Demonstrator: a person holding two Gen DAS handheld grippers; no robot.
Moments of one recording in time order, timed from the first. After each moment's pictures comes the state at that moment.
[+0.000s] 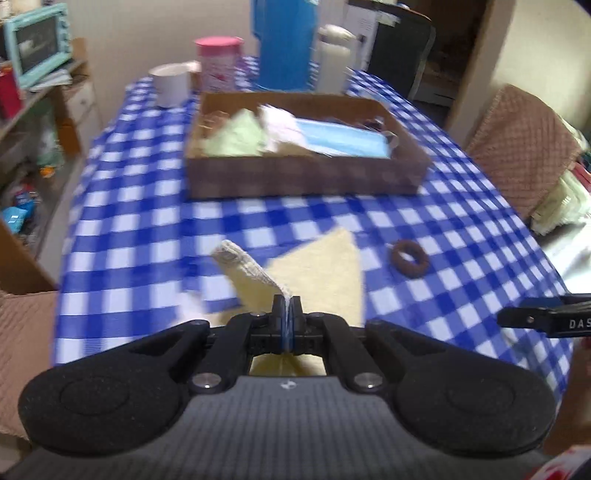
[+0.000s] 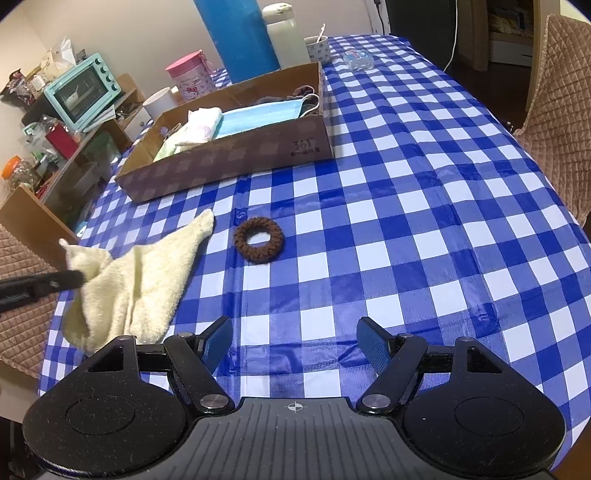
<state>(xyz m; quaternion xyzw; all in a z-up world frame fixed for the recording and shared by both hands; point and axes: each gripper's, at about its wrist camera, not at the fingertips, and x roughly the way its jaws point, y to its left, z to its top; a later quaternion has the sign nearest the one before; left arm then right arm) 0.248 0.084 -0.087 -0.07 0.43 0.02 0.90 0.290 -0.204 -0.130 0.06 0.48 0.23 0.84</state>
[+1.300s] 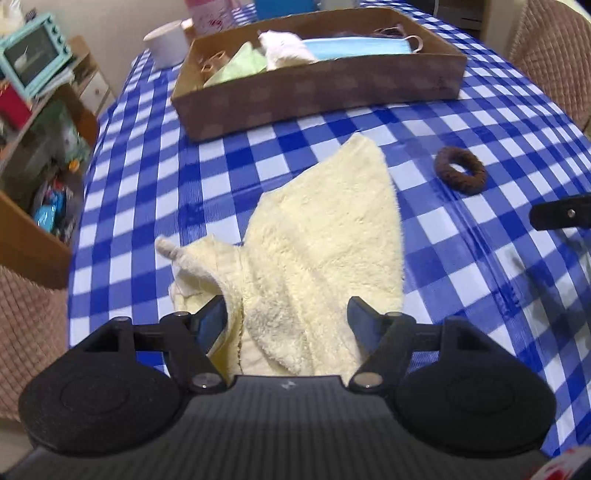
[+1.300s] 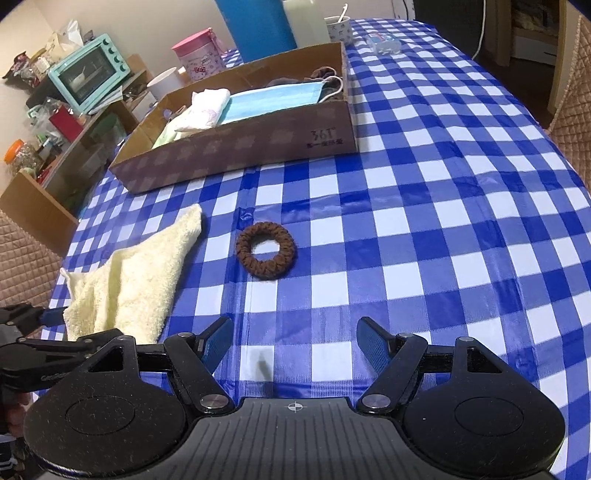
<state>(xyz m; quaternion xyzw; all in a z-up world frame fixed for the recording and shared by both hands) 0.267 0.051 -0.145 0.03 0.52 0.10 0.85 0.332 -0.177 -0.155 0.04 0.50 0.26 0.83</state>
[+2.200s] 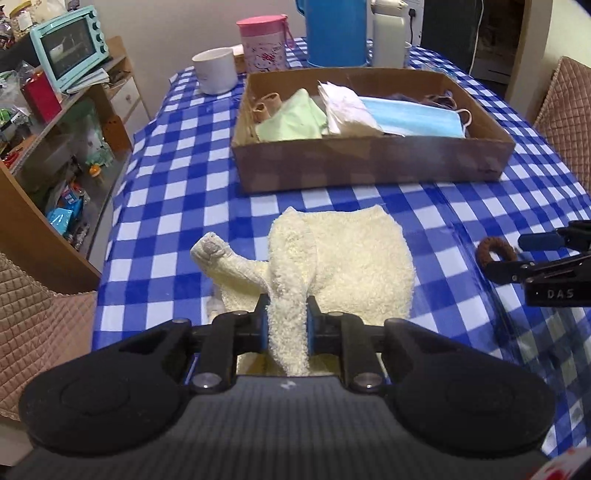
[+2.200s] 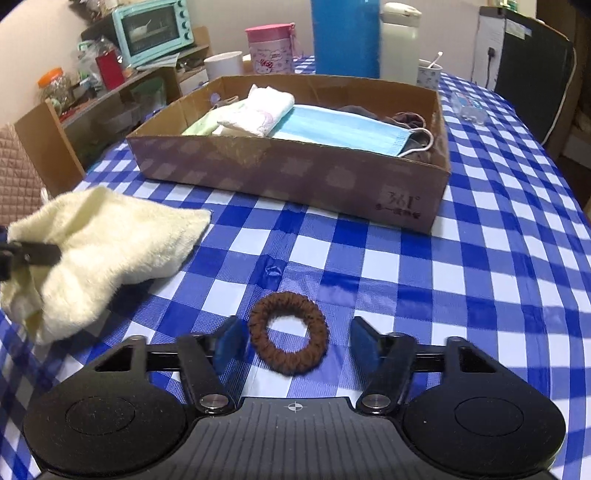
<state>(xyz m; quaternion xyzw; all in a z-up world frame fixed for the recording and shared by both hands) 0.284 0.100 -0.111 -0.02 0.46 0.13 0.88 0.372 -0.108 -0.183 -0.09 0.42 0.33 0.84</state>
